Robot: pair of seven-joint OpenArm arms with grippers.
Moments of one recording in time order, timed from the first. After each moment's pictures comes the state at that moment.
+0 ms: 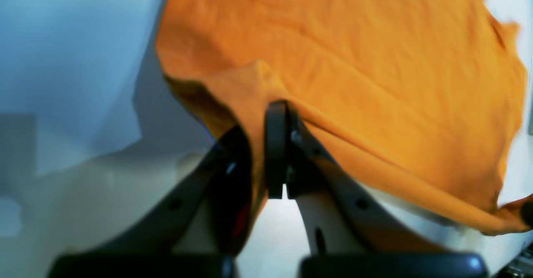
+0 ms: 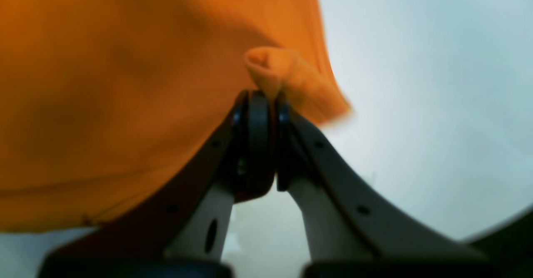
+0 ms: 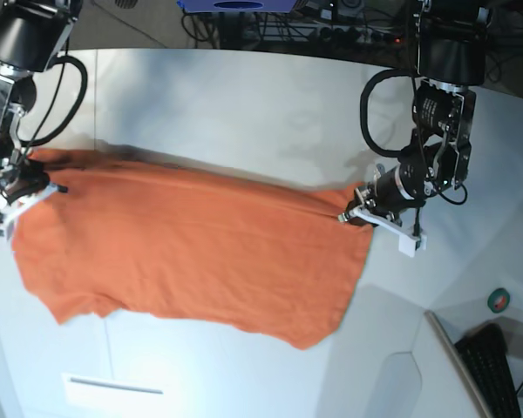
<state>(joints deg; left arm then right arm) -2.6 -16.6 1.0 71.0 -45.8 -1.1 39.6 1.0 6.9 25.5 81.5 1.0 8.0 -57.7</state>
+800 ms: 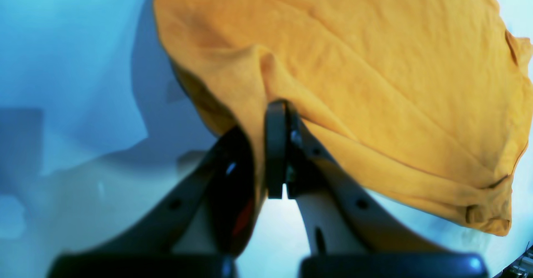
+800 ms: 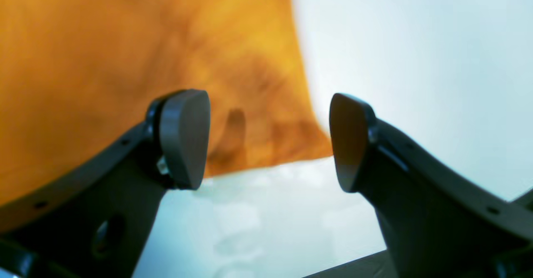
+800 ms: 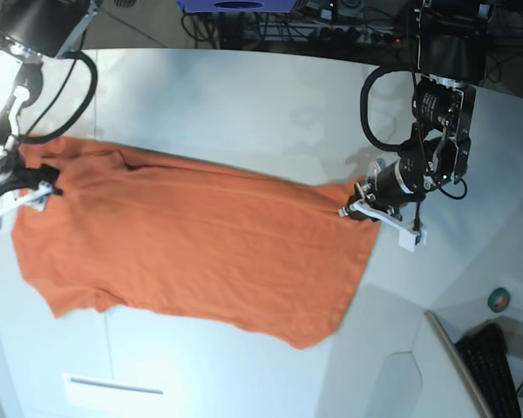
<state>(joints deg) -1.5 -16.7 1.0 71.0 -46.0 -1.1 39.1 -1.7 0.4 31.9 93.8 0.7 8.1 -61.4</state>
